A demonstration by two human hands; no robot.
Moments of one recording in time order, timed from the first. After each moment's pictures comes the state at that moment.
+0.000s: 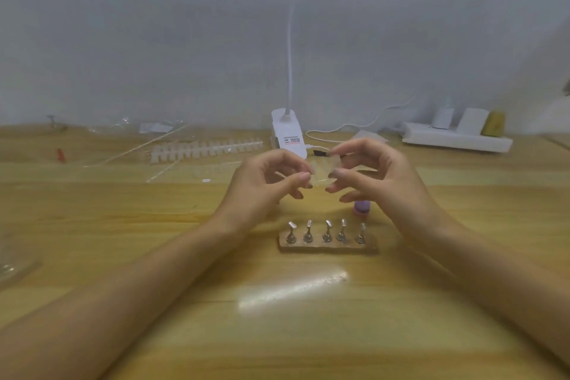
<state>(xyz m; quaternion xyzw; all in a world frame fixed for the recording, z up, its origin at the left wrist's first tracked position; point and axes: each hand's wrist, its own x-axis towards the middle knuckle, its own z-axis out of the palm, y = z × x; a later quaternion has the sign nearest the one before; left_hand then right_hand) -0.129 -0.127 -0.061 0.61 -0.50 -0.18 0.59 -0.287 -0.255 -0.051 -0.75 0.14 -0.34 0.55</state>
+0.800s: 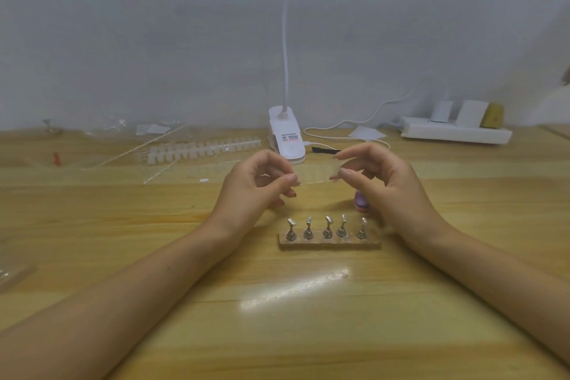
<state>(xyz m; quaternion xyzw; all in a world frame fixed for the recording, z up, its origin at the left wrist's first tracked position) -0.123 -0.126 -0.077 0.61 -0.45 -0.19 0.62 -0.291 -0.263 -0.073 -0.79 0.15 -0.37 0.46</state>
